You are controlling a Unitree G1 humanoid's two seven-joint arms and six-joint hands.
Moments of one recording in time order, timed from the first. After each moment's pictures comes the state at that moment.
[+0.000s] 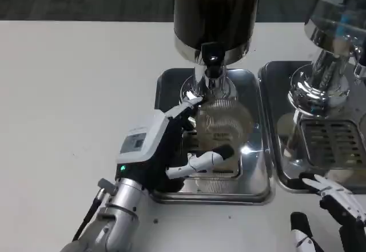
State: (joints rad) left arm -0.36 0.23 -0.42 0.85 0.68 -0.53 0.57; right arm 0.67 -0.28 0.12 -0.11 -0.73 -0.58 -0.60
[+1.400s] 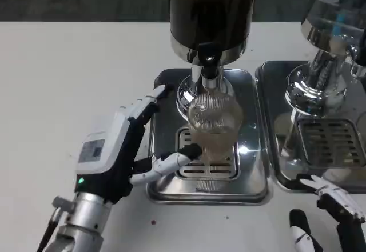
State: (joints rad) left arm -0.11 0.38 -0.32 0.42 0.64 -0.48 0.53; right arm 0.63 -0.27 0.12 -0.07 -0.70 -0.58 -0.58
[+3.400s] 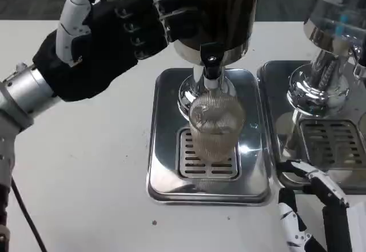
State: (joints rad) left arm -0.60 0.45 0.14 0.49 -0.61 0.06 -1.12; right arm 0.49 -0.13 0.16 0.08 -0.71 -0.59 -0.65
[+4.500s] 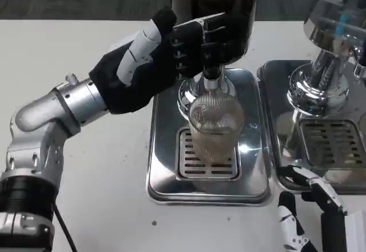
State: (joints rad) left arm -0.66 0.29 0.08 0.69 -0.35 -0.19 -1.12; right arm 0.48 -0.10 0.19 0.15 -0.71 -0.59 -0.74
